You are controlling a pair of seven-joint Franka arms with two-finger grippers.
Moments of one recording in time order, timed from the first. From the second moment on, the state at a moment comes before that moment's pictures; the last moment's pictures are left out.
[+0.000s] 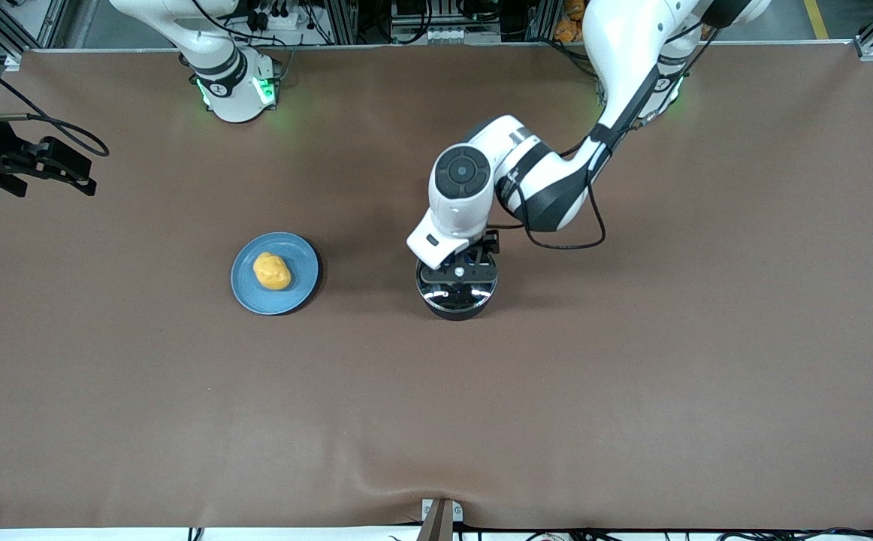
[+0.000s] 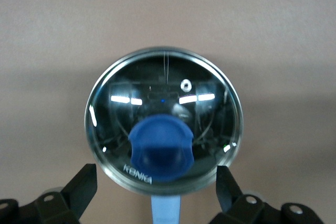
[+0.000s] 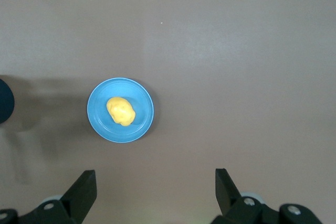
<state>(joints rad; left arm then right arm) -0.55 0.66 -0.27 -1.39 0.11 2.00 -0.82 -0.01 -0.01 0.05 -1.51 -0.01 1.48 0.03</state>
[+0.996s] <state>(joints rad) -0.56 0.72 -0.27 -1.39 0.12 2.04 -0.83 -0.01 -0.01 0.05 -1.51 -0.01 1.48 0.03</state>
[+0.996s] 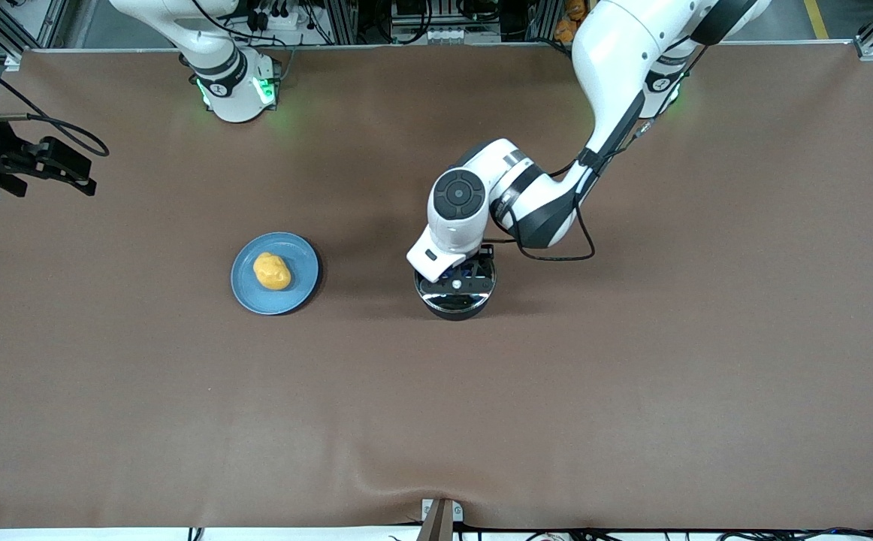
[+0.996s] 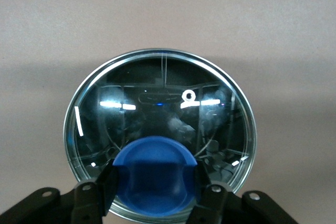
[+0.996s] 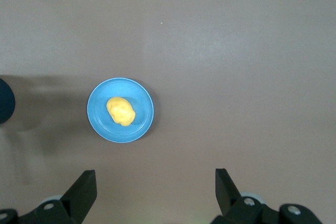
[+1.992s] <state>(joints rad) -0.34 0.49 -0.27 -1.36 0.12 1.78 -0.79 -0.01 -0.01 0.06 -1.51 -0.01 1.48 0.03</state>
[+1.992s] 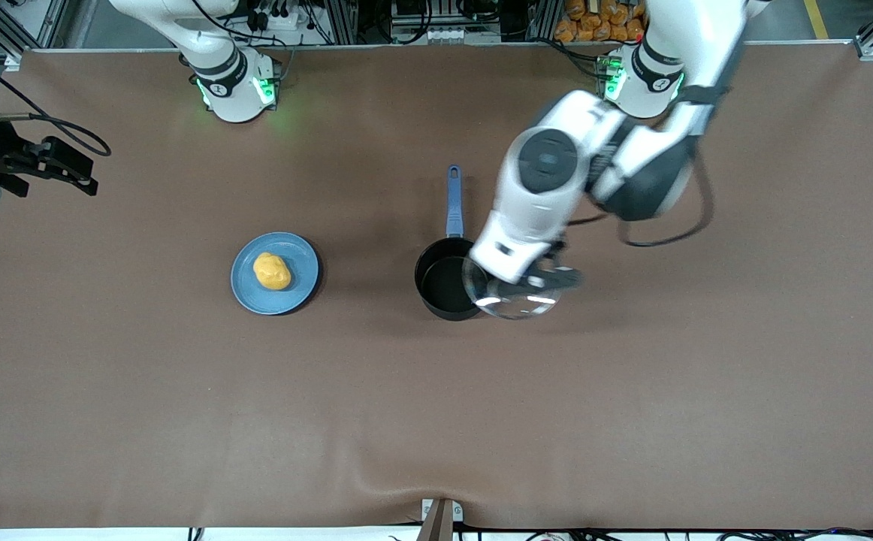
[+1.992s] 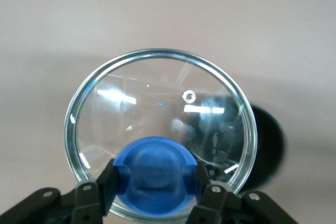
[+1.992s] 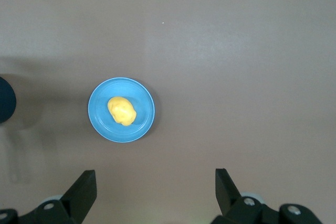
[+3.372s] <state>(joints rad) 0.25 0.55 -0.27 -1.89 0.12 2.38 -0.18 0.09 0.29 0.07 -1.72 0.11 1.72 -0.06</state>
